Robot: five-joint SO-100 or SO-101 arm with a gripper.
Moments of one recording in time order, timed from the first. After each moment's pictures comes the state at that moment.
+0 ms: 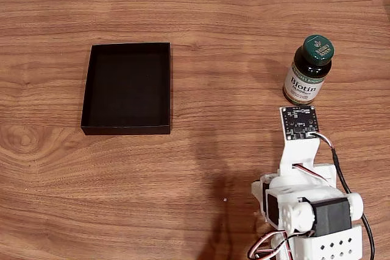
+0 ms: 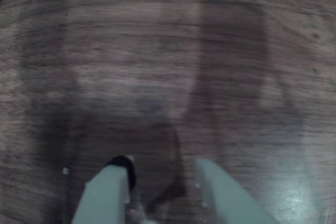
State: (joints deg) arm -2.8 191.1 173.7 77.2 179.6
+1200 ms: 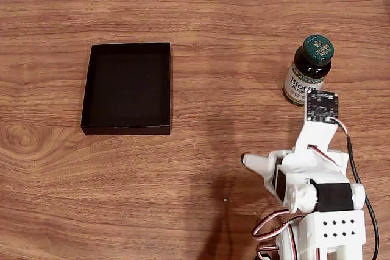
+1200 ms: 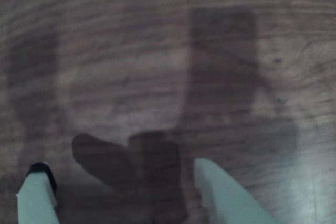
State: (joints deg) arm 5.4 173.4 174.1 49.7 176.1
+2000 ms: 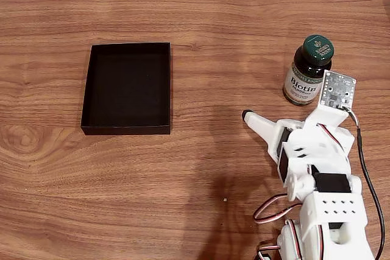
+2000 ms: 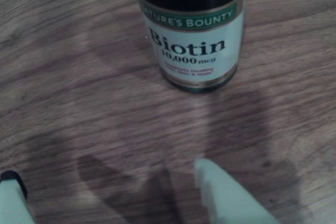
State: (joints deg) arm 7.4 153.7 174.1 15.7 172.3
